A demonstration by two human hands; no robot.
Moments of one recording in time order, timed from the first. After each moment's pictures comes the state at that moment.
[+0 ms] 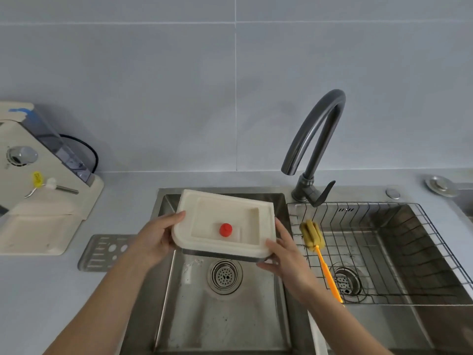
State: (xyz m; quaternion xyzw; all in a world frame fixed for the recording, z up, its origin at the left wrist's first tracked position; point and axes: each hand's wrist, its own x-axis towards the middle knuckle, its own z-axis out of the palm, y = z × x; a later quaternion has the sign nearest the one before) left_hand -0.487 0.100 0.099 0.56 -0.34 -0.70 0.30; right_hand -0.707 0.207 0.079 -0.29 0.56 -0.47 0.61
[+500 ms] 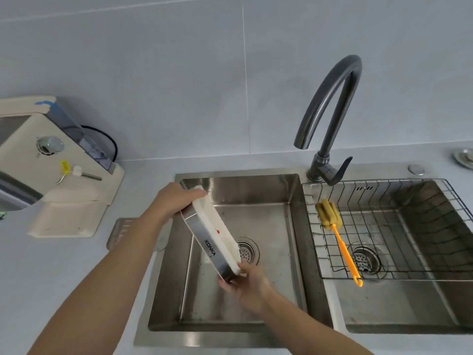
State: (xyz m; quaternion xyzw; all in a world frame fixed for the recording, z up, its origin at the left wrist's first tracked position) left_hand -0.489 0.077 0.118 0.70 -0.59 -0.39 0.08; right_hand -0.608 0.223 0.004 0.17 0.42 -0.45 0.77
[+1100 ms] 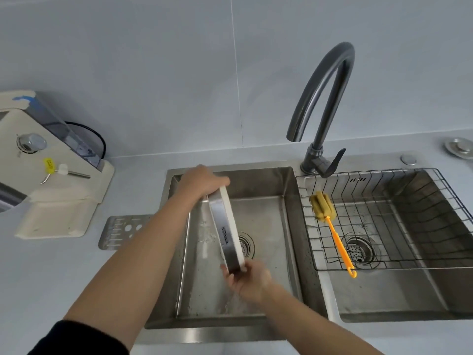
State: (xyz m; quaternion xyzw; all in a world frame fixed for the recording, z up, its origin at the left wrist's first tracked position) left_hand -0.554 0.058 0.108 0.66 -0.70 -0.27 -0.03; right_hand -0.616 0.217 -0.027 0.27 0.37 -0.45 0.77
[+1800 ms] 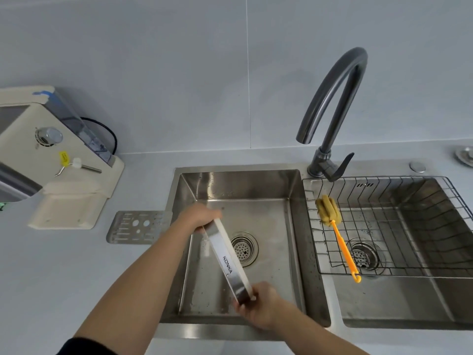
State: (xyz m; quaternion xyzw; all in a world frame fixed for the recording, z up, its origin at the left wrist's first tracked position) left_hand -0.511 0.089 0.054 0.70 -0.59 -0.40 -0.07; right_hand -0.617 0.251 -0.051 0.21 0.49 -0.34 0.77
